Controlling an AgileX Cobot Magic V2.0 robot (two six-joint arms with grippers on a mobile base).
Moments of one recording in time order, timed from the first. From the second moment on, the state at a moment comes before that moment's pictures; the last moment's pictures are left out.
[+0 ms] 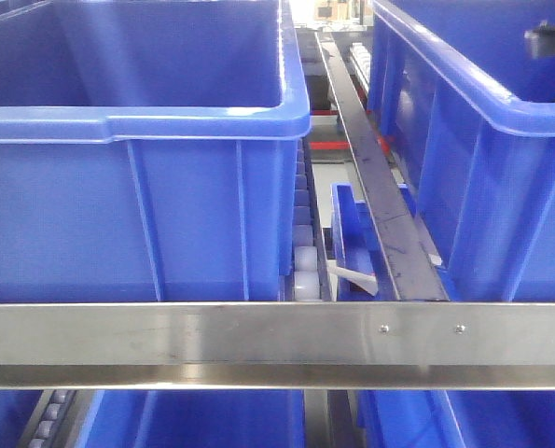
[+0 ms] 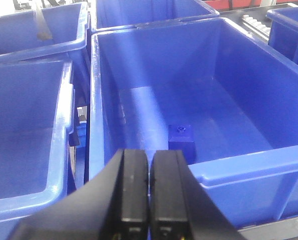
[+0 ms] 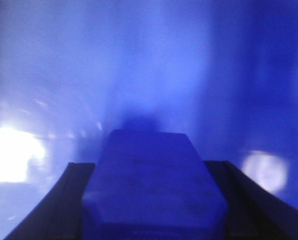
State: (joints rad) left arm -0.25 0.21 -0.48 0.18 0.48 -0.10; right arm -0.02 1.88 -1.37 -0.05 0.63 -0.06
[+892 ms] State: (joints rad) left arm -0.25 0.21 -0.48 0.18 0.48 -0.10; right arm -0.02 1.39 -1.24 -0.01 0.73 -0.06
